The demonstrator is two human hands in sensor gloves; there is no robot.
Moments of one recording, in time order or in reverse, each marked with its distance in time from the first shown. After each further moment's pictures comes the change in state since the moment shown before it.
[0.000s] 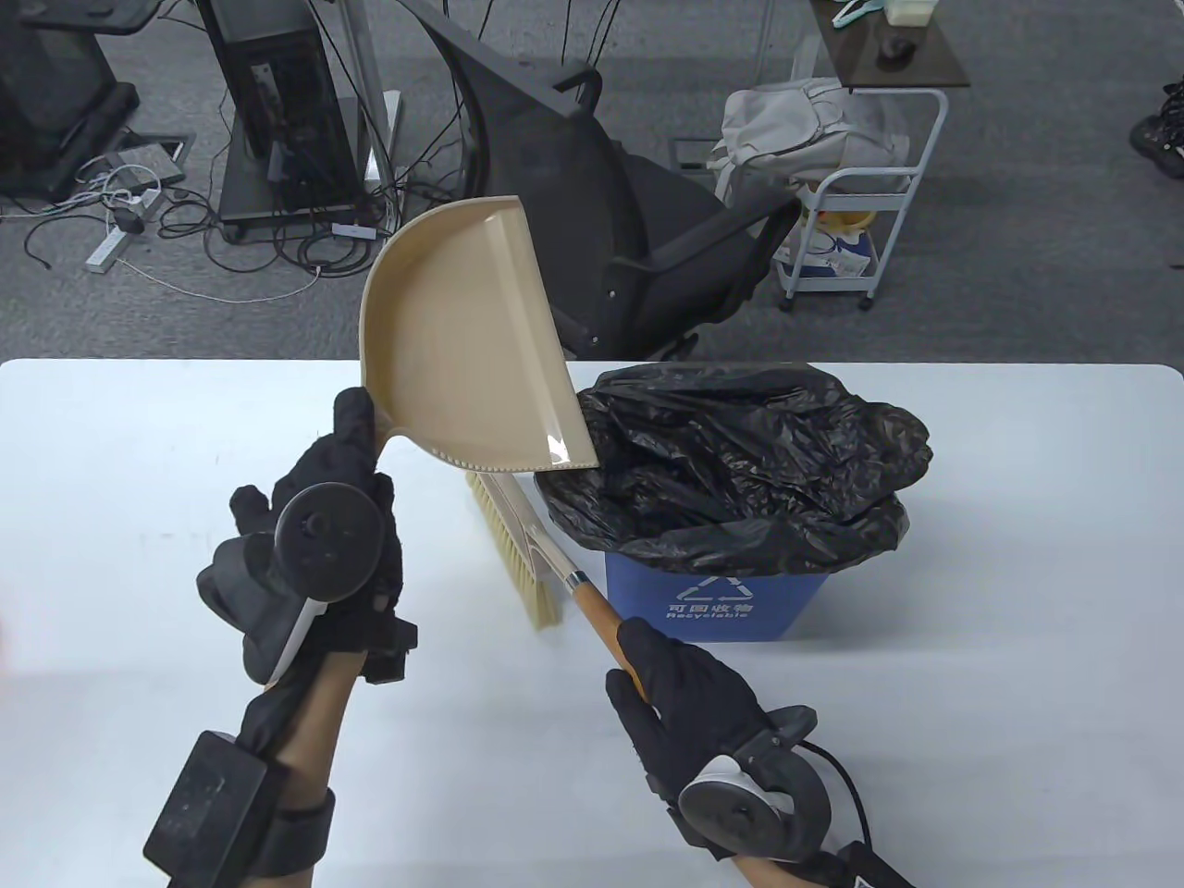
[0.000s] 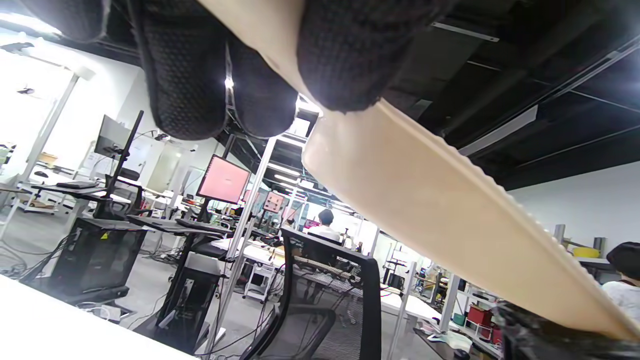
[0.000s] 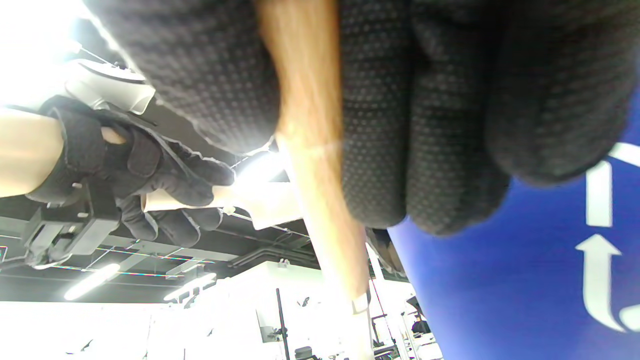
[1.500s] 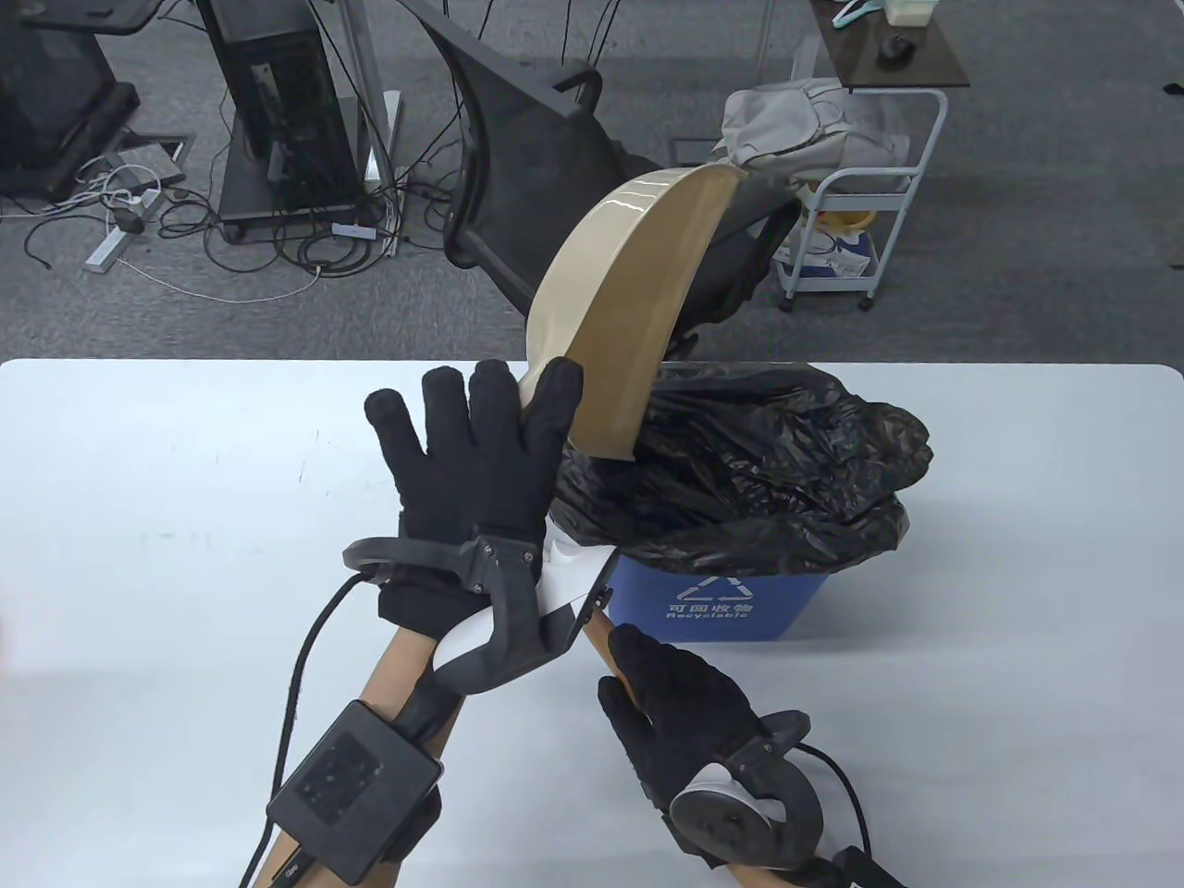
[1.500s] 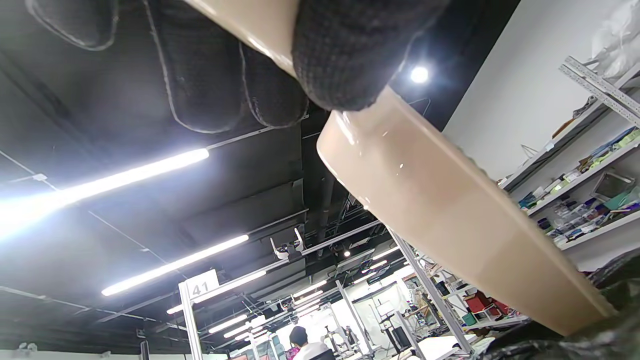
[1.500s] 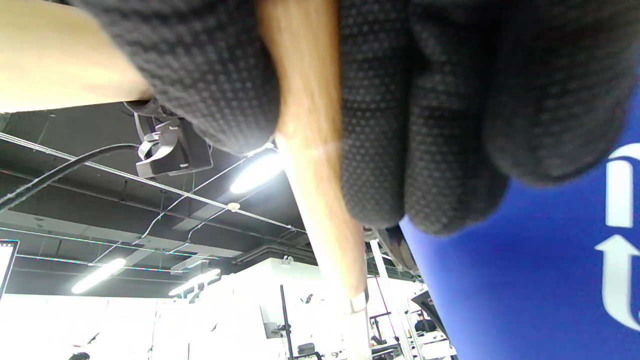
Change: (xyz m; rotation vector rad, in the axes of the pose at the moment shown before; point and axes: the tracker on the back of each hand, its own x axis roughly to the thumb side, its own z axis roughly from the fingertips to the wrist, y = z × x) left_hand 0.138 -0.004 0.030 0.404 -0.482 -0.581; right_hand 0.008 0.001 0.001 0.009 -0.015 0.006
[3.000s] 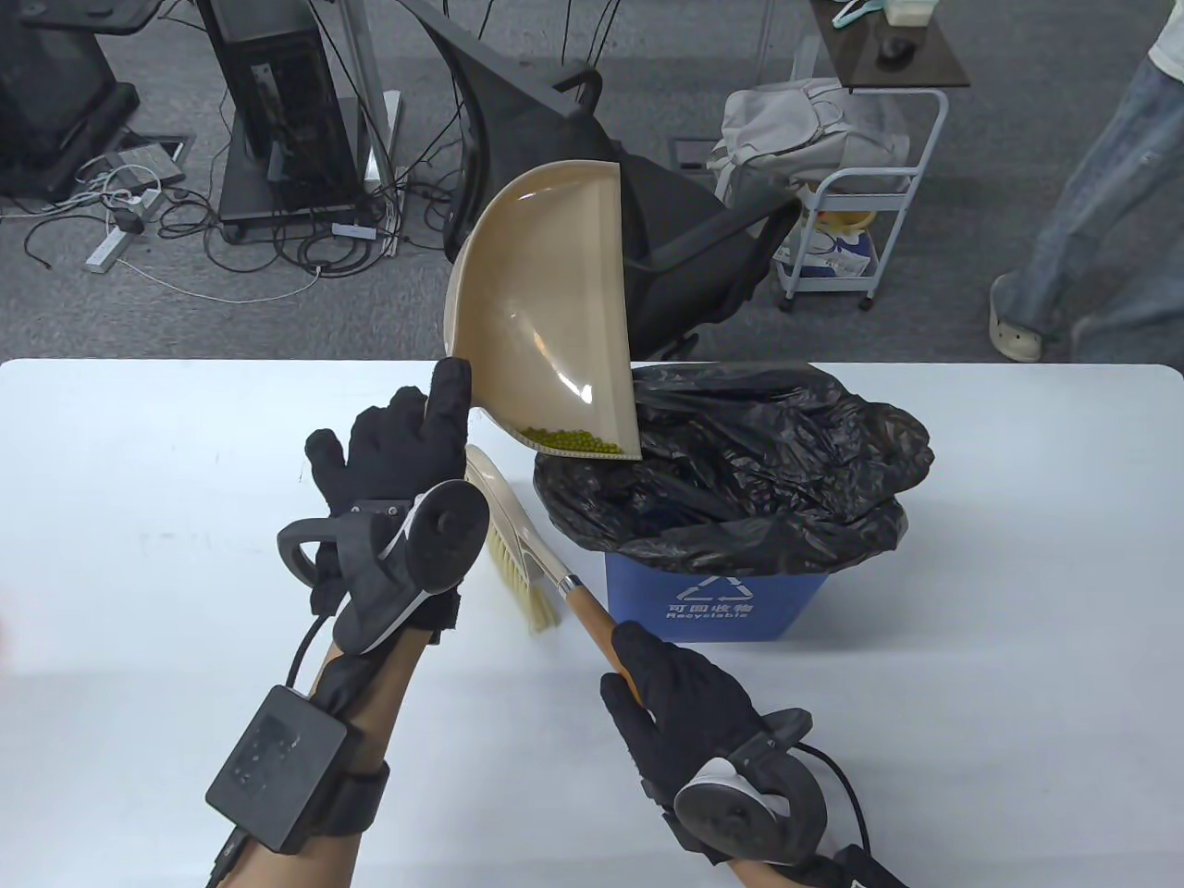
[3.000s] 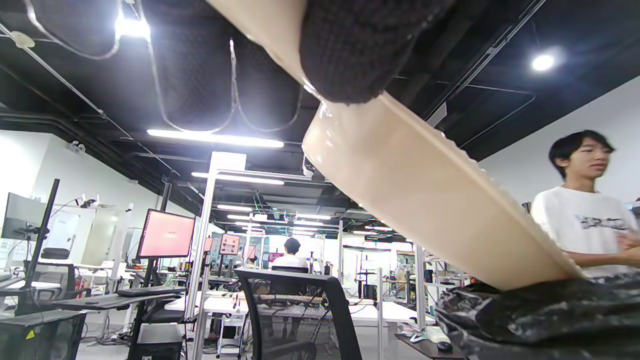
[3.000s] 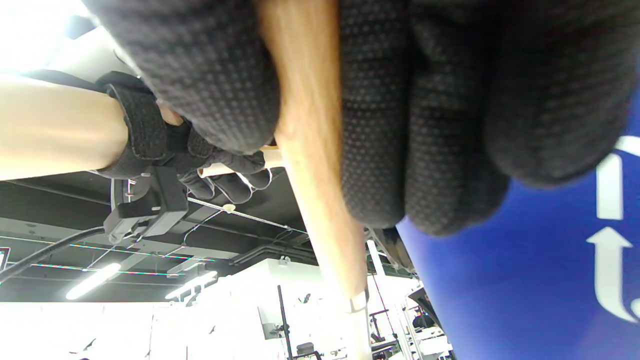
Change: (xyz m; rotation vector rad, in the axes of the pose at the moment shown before) left_hand -0.058 -0.055 0.012 -0.258 0.244 0.417; right_hand -0.003 0.000 -0.001 0.002 0.022 -0.016
